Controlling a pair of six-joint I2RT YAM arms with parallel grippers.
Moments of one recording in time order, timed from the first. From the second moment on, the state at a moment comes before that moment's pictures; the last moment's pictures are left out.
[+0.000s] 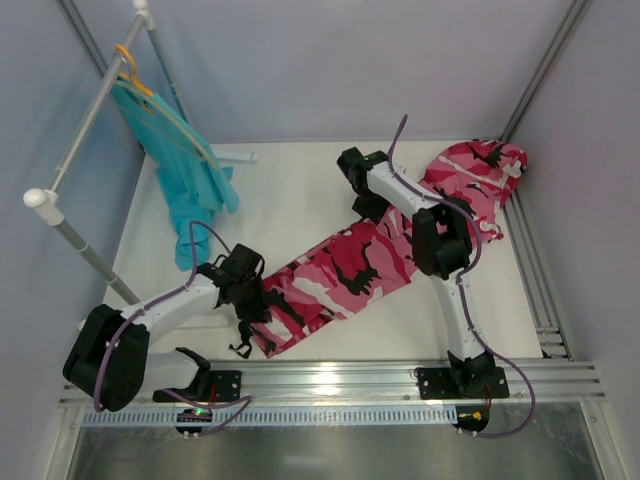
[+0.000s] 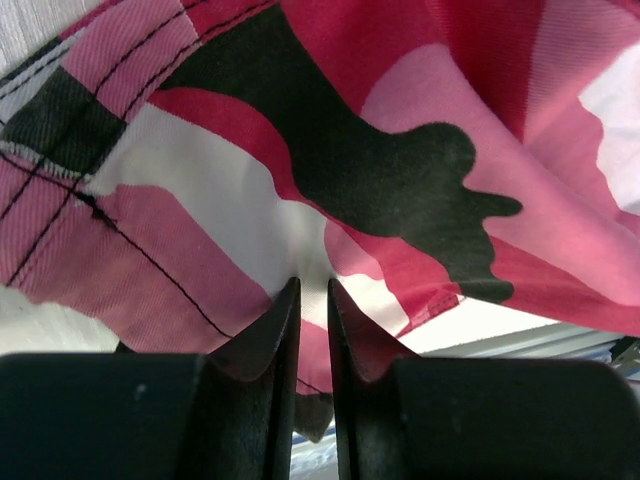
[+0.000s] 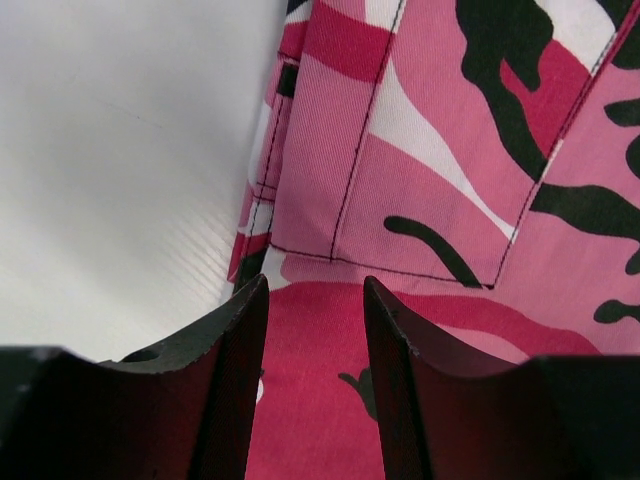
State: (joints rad) left arm -0.52 1.25 0.60 -0.59 0.16 -0.76; right arm 0.48 2.33 2.04 -1.14 0.44 1.11
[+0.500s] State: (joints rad) left arm -0.52 1.28 0.58 -0.54 0.16 -0.79; right arm 0.45 2.37 2.04 -1.06 0.44 1.07
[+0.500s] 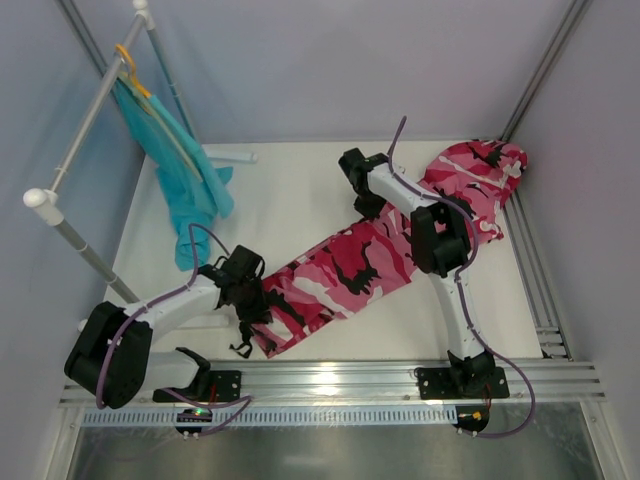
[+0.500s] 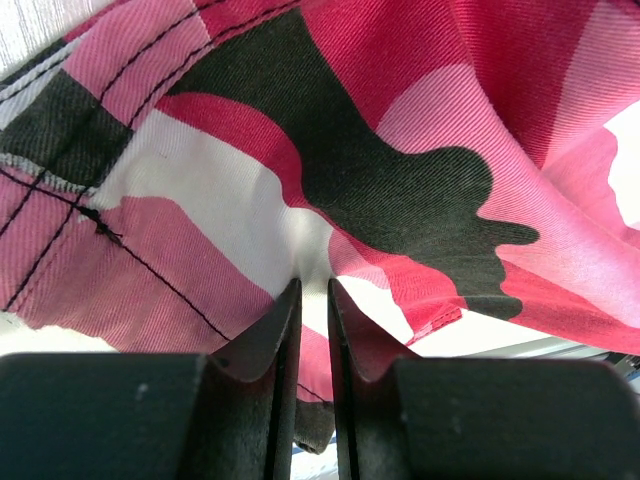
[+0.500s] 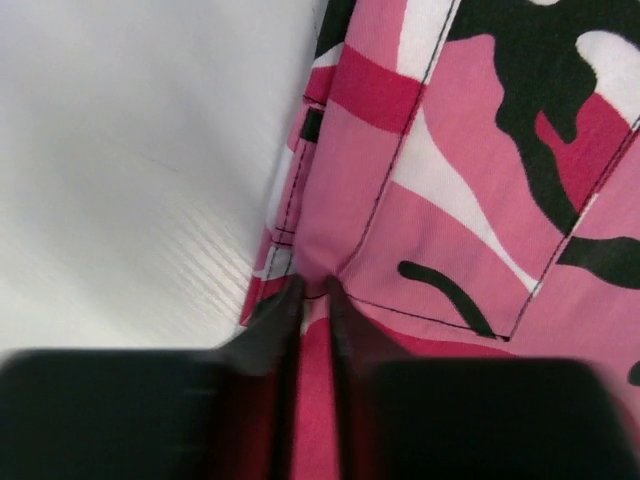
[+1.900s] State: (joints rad) left arm -0.60 1.35 0.62 -0.51 0.12 -0.84; right arm 0.37 2.29 1.89 -0.63 0.53 0.54
